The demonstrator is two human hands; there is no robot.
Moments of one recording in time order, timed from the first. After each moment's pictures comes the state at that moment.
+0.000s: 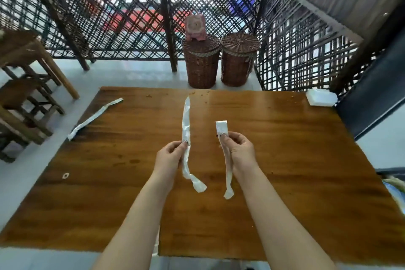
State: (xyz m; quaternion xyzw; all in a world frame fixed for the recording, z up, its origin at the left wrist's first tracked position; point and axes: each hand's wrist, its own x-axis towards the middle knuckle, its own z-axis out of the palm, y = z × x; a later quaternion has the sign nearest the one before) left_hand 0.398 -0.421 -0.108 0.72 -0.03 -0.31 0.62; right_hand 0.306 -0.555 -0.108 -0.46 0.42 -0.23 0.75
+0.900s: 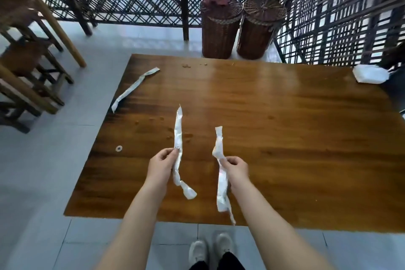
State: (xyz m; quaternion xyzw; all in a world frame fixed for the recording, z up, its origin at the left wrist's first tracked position) left_hand 0.518 -0.224 -0.164 0.75 0.04 -0.34 0.57; right_hand 0.411 -0.368 -0.232 -0.49 0.60 -0.09 0.63
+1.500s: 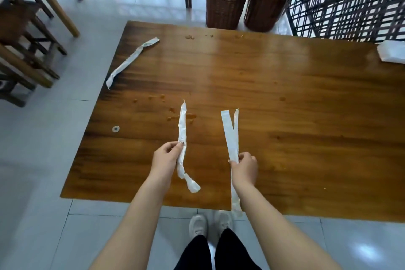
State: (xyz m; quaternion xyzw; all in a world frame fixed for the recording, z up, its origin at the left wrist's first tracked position) left_hand 0.519 -0.223 -0.205 0.75 0.07 -0.37 0.54; right_hand 0.395 -0.357 -0.280 -0.68 0.63 -0.03 0.38
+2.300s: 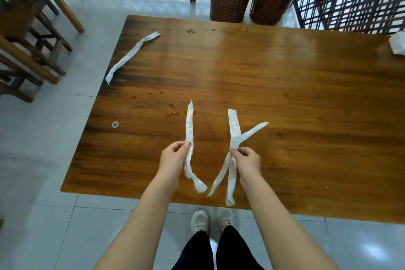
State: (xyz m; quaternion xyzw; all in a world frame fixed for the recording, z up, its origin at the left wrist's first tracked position) left_hand 0.499 -0.240 -0.220 0.76 0.08 -0.38 0.52; right_hand 0.389 -0.375 -0.267 -0.51 0.61 -0.06 0.60
